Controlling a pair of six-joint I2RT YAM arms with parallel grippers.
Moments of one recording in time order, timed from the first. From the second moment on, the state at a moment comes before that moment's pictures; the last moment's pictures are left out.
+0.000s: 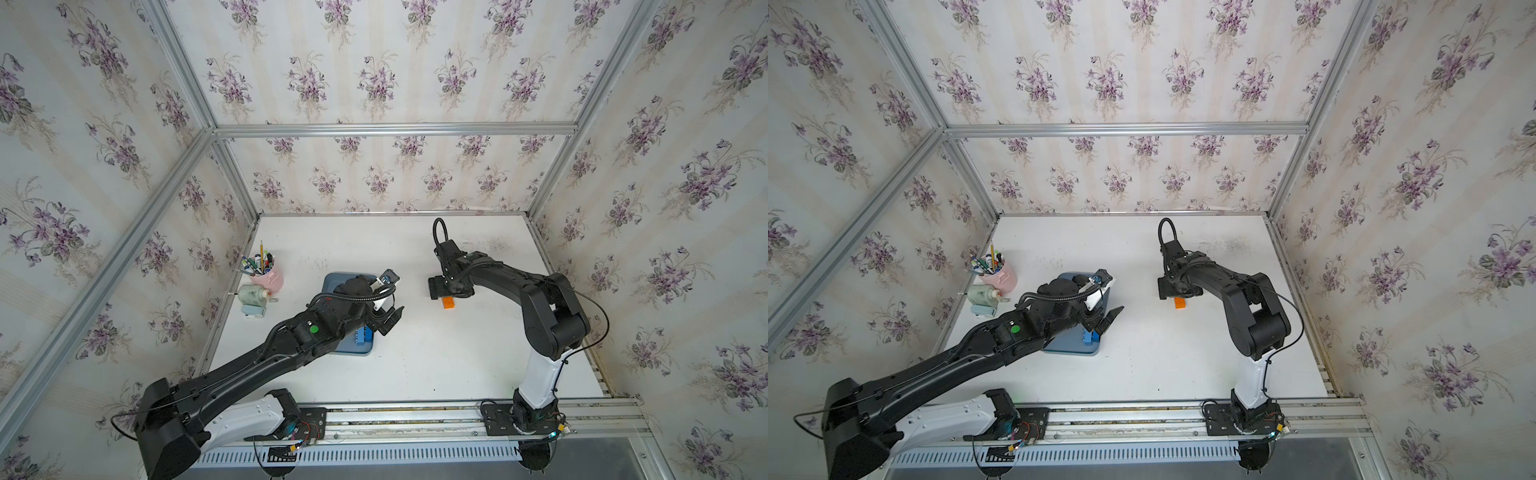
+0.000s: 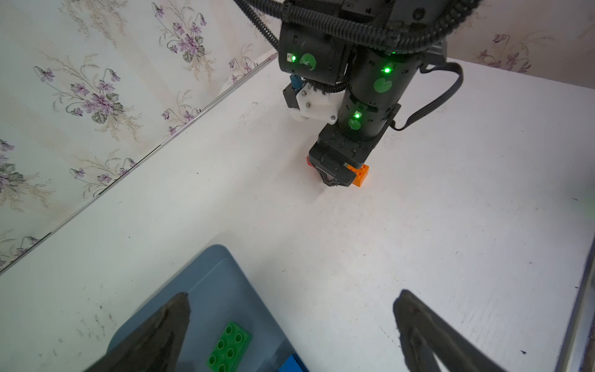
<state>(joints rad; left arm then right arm) -0.84 1.08 0.85 -0.29 -0.17 0.12 0.46 1.85 1.25 -0.69 0.09 0.31</state>
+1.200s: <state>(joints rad) -0.52 1.57 1.11 -0.95 -0.20 -0.44 0.46 1.35 1.12 -0.64 0.02 0.39</state>
